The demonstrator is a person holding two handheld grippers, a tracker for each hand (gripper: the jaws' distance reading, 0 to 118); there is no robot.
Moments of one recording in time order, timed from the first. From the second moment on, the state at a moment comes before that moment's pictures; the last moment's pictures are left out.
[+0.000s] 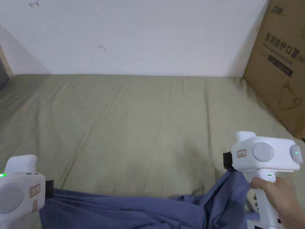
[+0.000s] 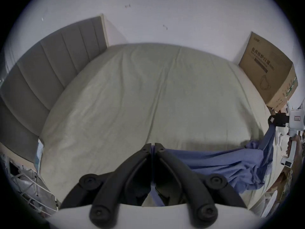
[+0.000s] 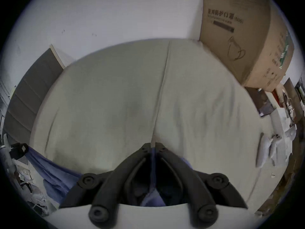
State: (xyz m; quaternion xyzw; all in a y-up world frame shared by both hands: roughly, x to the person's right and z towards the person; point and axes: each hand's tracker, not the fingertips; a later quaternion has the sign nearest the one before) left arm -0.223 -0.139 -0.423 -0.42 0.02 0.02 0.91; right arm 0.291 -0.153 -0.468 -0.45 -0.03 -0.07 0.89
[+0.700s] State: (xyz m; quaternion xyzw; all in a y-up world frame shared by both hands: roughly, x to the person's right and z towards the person) left arm -0.223 0.114 -0.420 -0.20 0.05 -0.04 0.98; right arm 0.336 0.127 -0.409 -0.22 -0.08 -0.08 0.97
